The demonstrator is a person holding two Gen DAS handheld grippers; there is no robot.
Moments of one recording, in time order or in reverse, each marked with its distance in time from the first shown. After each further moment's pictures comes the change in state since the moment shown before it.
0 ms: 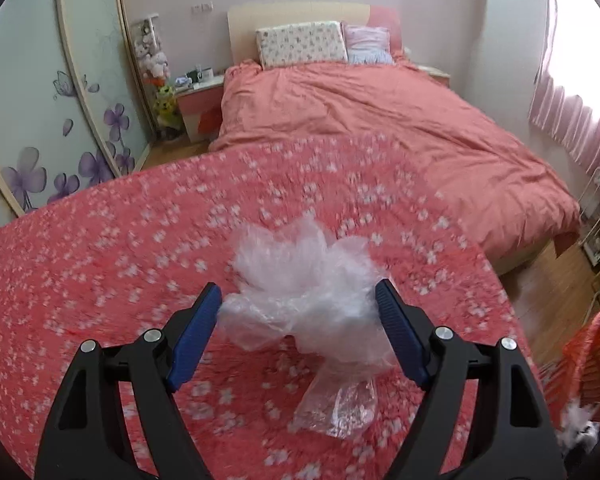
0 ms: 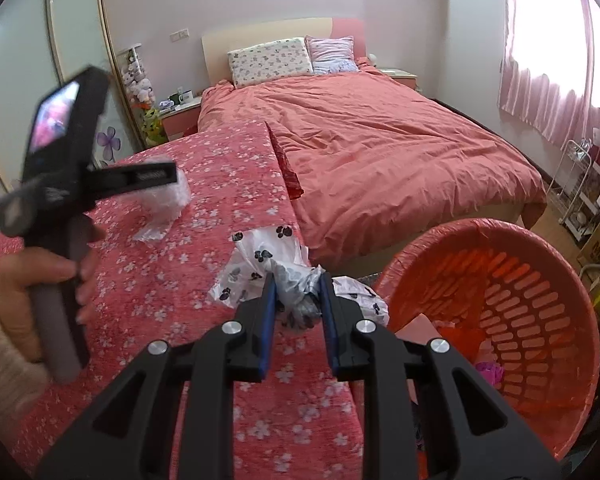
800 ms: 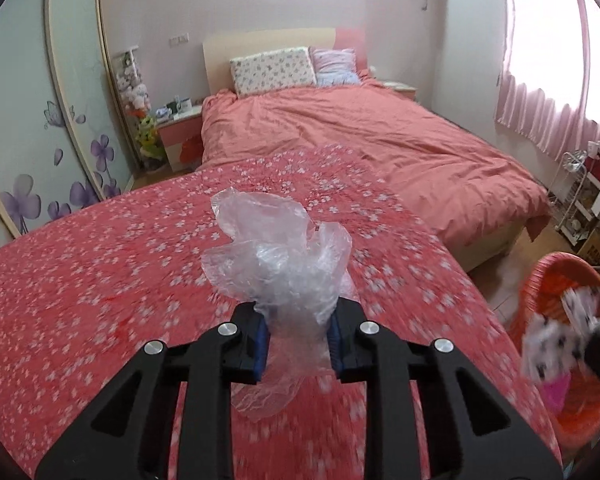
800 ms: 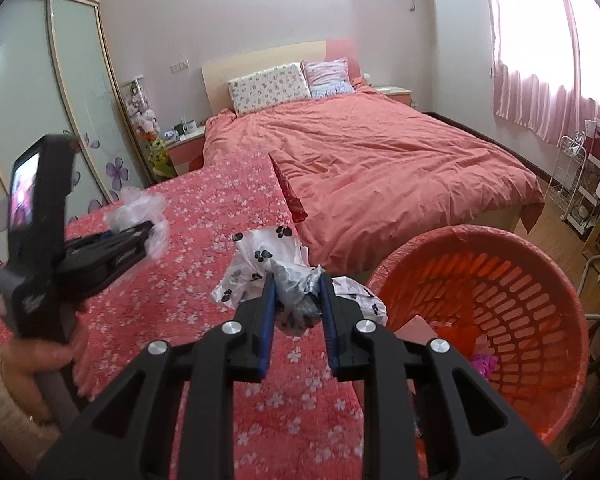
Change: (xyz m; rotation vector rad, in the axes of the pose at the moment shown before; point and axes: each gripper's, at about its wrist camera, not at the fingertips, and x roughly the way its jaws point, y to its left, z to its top) left arm -0.097 -0.003 -0.045 0.080 -0.117 -0.079; right arm -0.065 0.001 -0.007 0.055 -0.109 0.024
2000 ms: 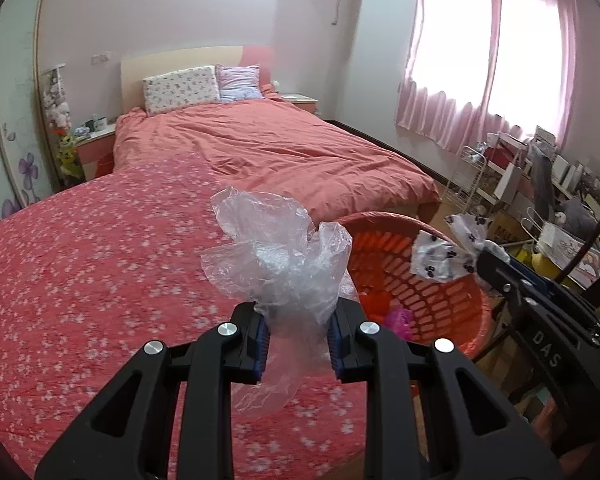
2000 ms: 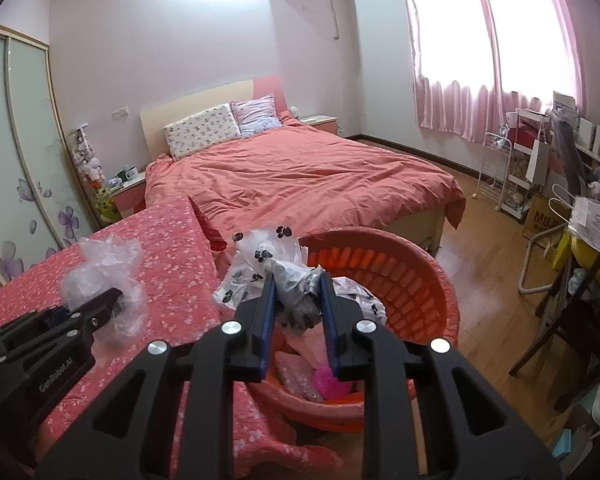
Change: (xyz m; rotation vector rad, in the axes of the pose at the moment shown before) left arm -0.102 -0.109 -0.052 0.067 -0.049 -0.329; right arm -0.106 -0.089 -0.038 0.130 -0.120 -0.212
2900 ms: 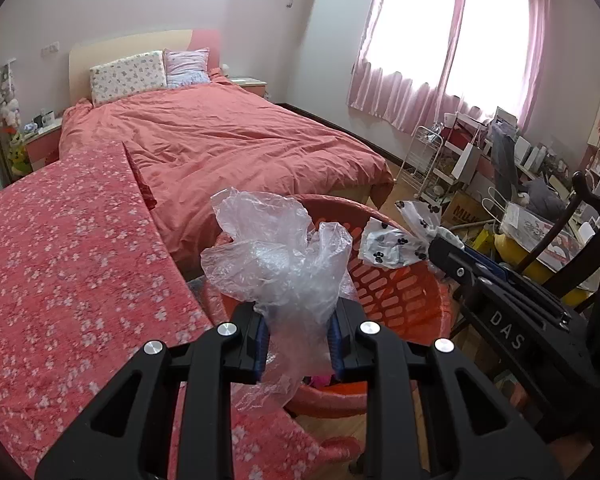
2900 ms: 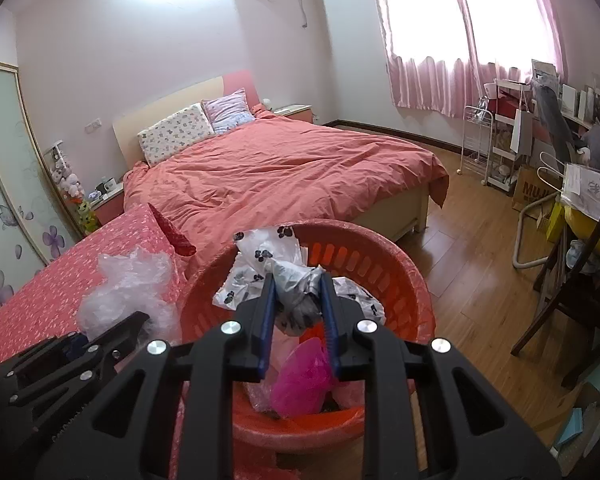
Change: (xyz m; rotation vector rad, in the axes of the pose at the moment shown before) left arm 0.051 -0.056 -0.001 0.044 0.058 -0.166; right arm 0.051 -0.058 0.009 0.102 0.036 -0.036
